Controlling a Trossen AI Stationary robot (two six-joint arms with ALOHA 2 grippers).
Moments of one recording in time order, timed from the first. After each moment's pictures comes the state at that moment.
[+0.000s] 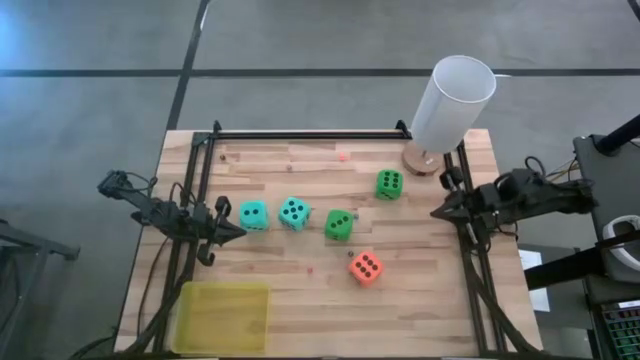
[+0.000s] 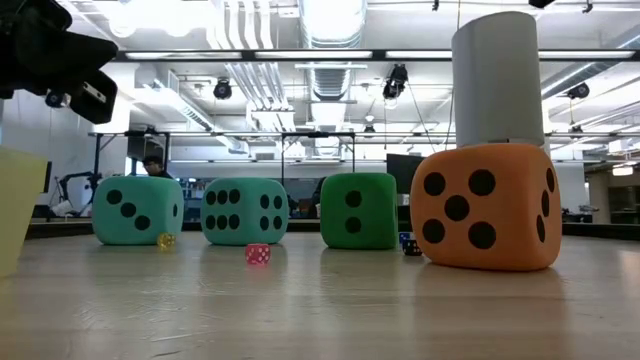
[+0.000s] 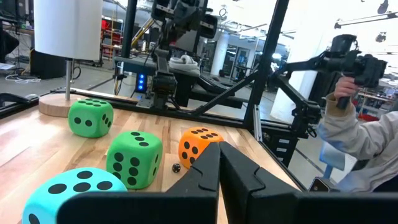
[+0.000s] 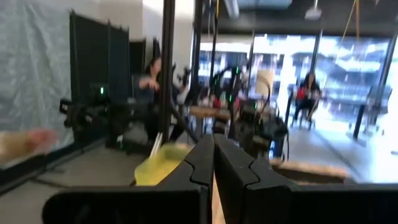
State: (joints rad) left arm -0.52 0.00 0.00 0.07 -0.40 -0.18; right arm 0.18 0.33 0.53 -0.07 -0.10 -0.01
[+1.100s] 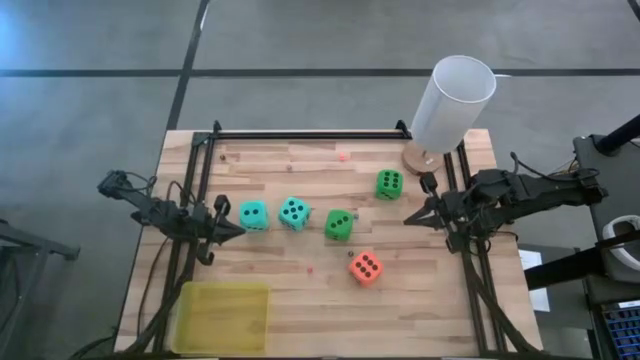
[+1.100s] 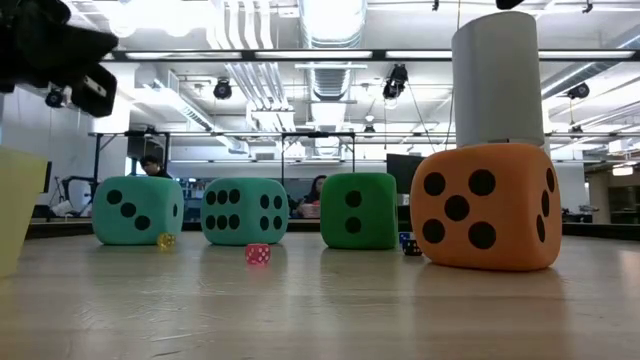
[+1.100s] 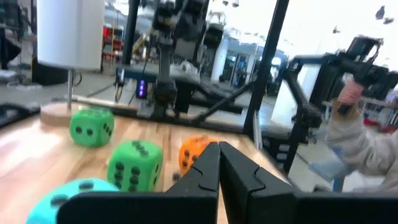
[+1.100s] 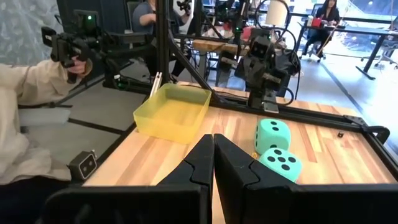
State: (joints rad) left arm -0.52 0.00 0.04 0.08 -0.40 -0.15; right arm 0.18 0.64 0.71 -0.23 -0.10 -0.03
